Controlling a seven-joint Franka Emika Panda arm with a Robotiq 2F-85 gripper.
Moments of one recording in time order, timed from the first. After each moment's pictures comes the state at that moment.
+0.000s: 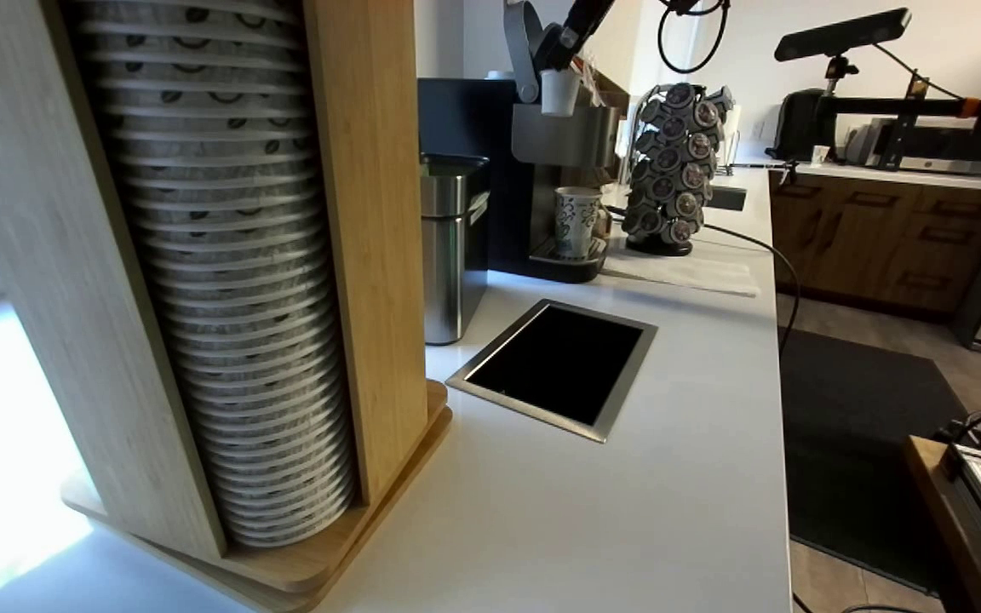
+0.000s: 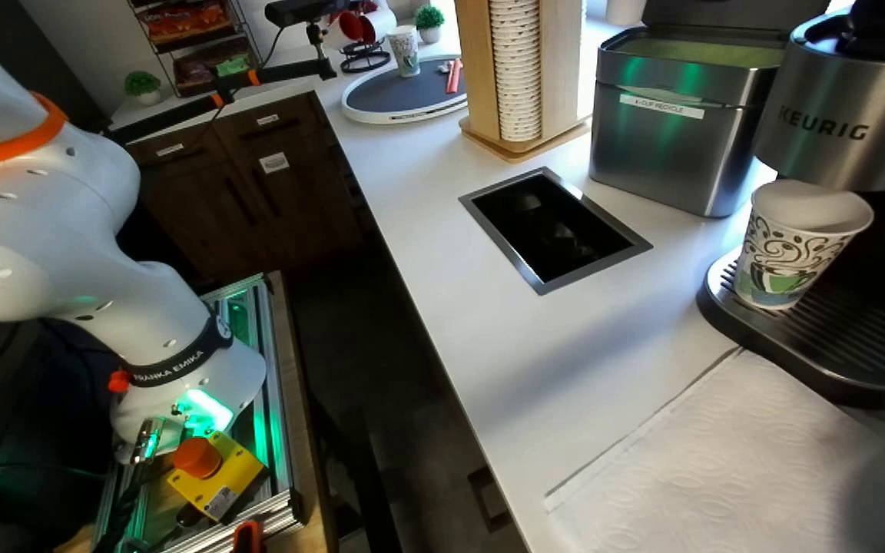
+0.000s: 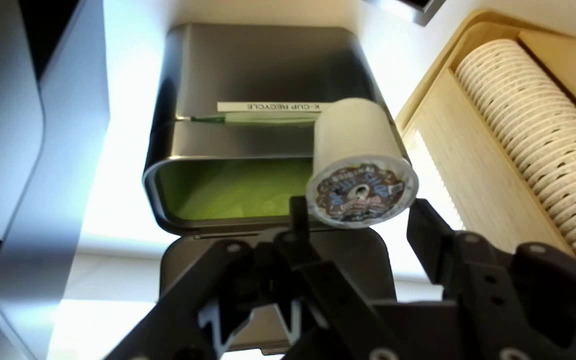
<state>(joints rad) -0.17 -0.04 -0.11 -1.83 0.49 2.14 -0.86</state>
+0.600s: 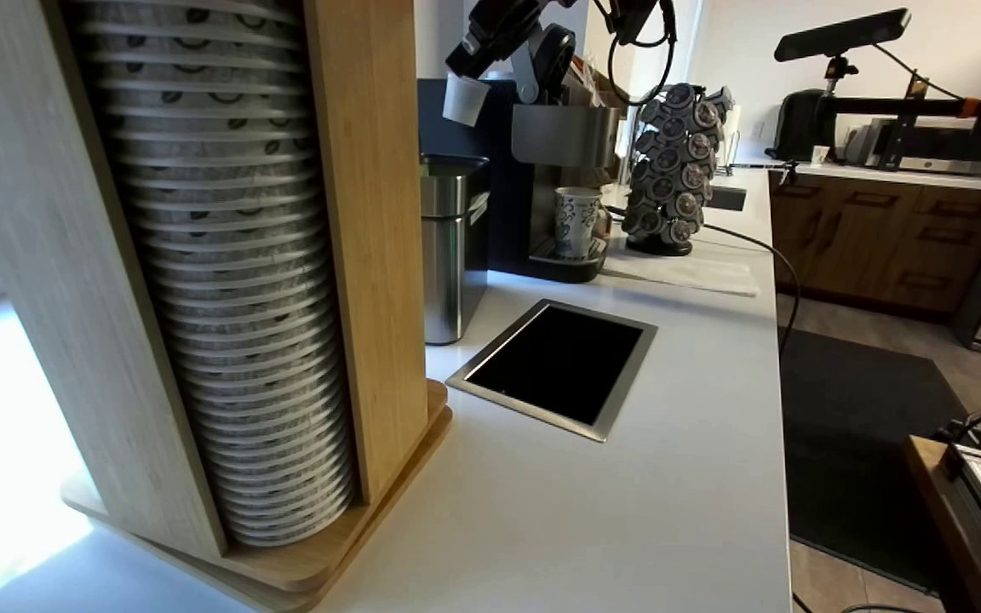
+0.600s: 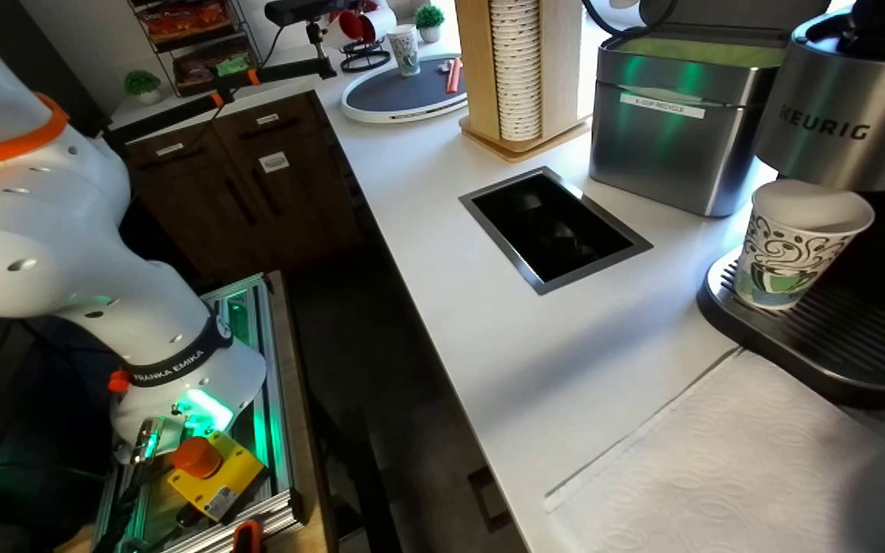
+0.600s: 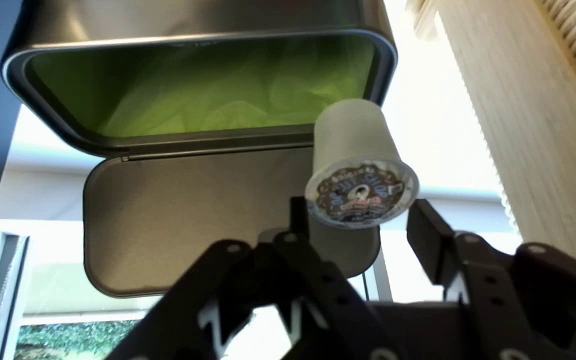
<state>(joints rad) -0.04 0.00 -0.03 -1.94 0.62 2.60 -0.78</state>
